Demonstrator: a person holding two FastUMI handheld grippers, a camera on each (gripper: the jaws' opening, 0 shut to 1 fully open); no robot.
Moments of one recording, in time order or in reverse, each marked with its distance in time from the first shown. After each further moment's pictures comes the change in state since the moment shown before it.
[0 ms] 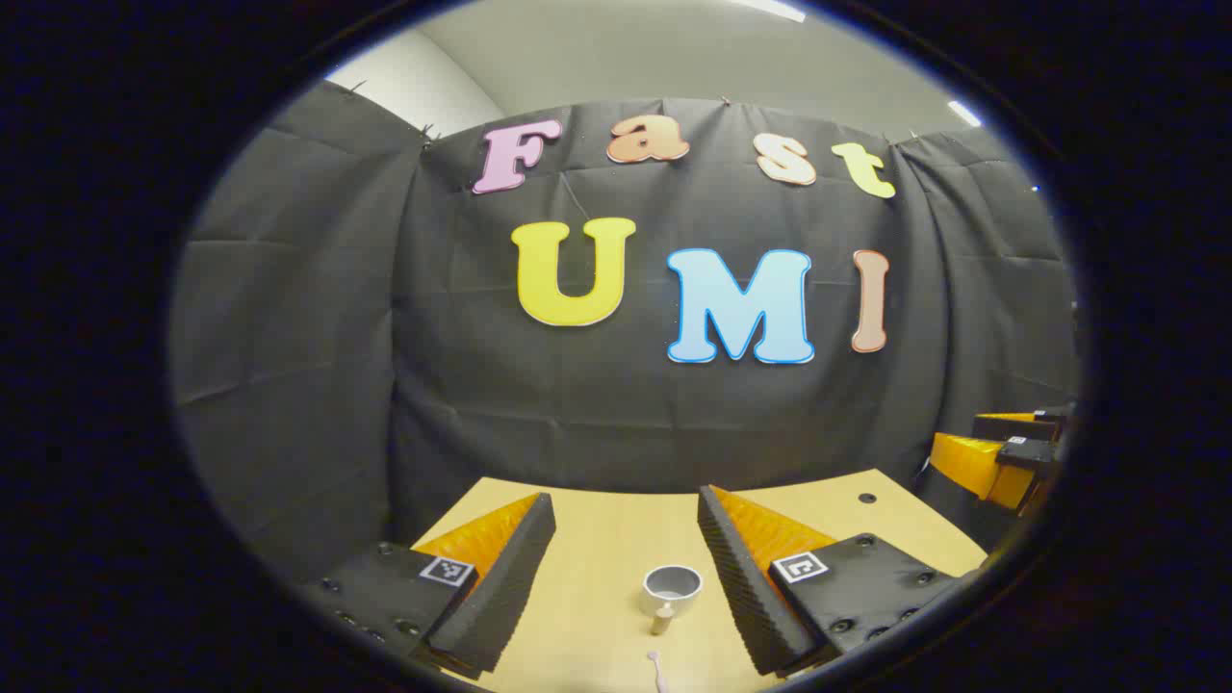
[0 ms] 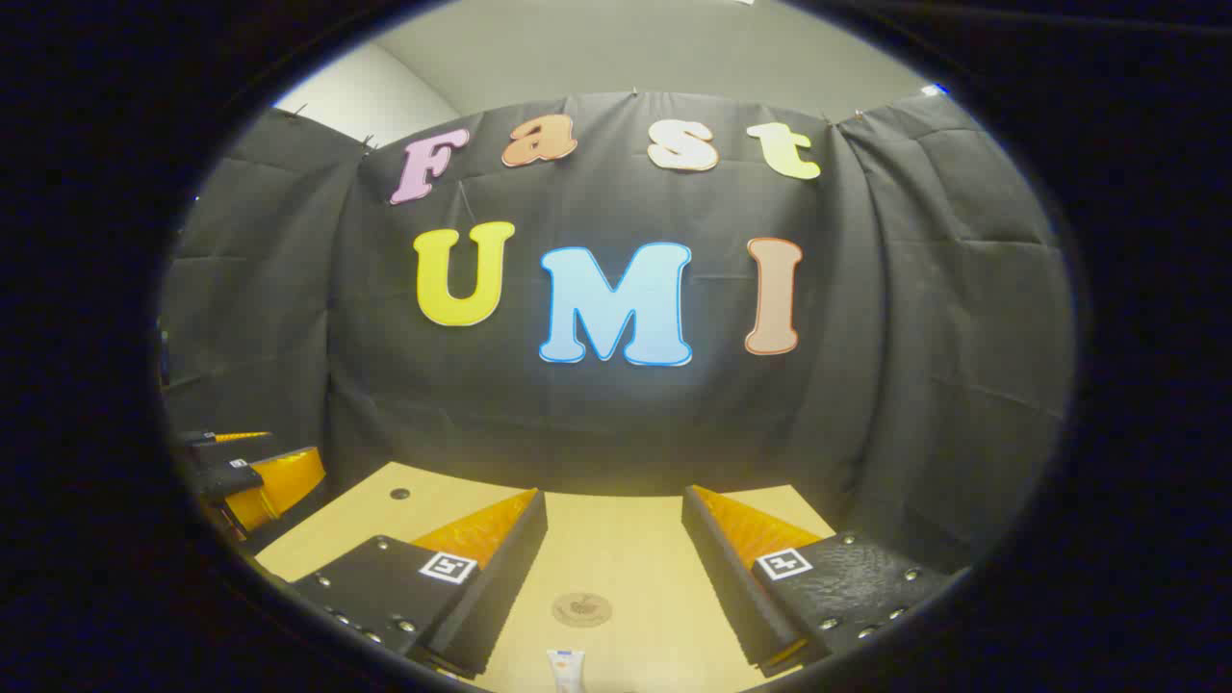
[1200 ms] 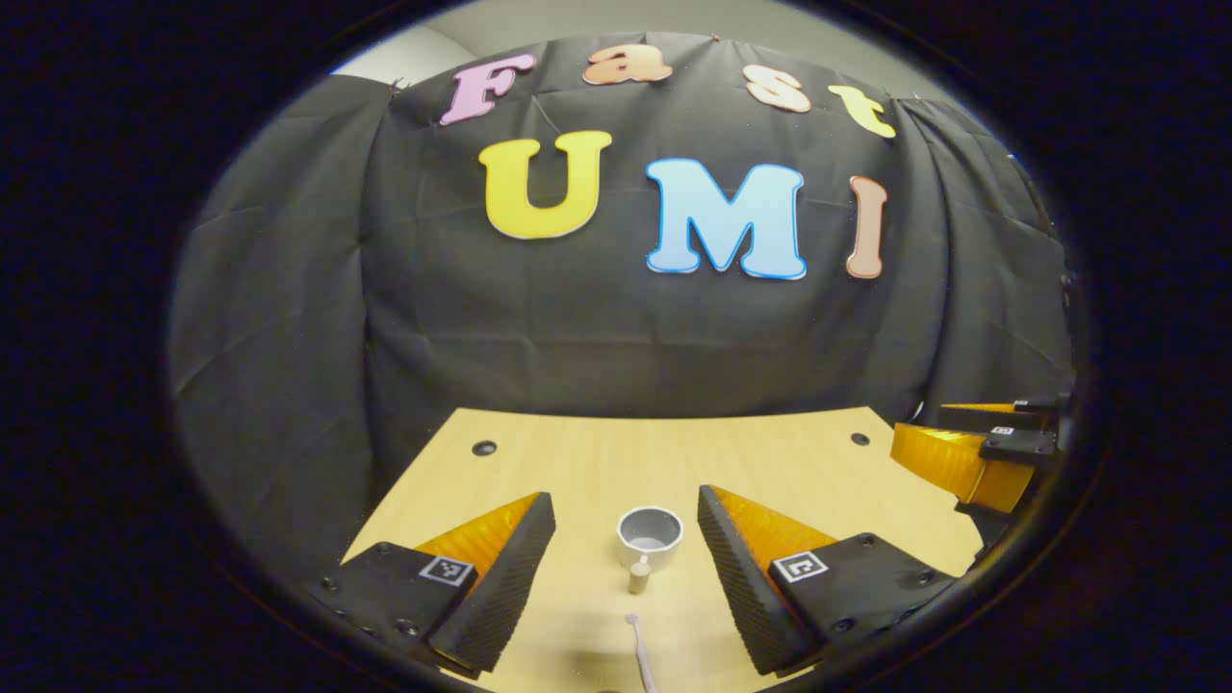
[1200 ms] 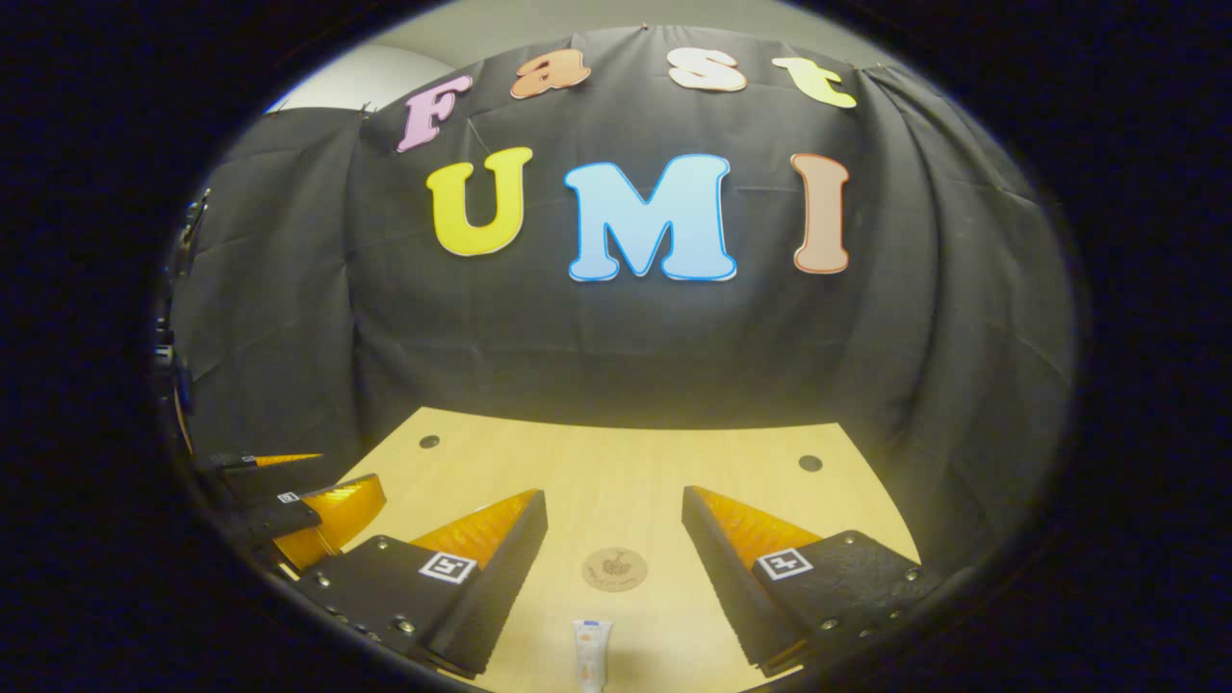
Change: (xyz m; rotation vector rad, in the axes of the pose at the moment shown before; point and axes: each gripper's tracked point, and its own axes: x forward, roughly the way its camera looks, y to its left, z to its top) left arm 0.029 -0.035 -0.095 -0.020 0.306 -0.032; right arm 0.031 0.019 -0.064 0.018 0.272 0.115
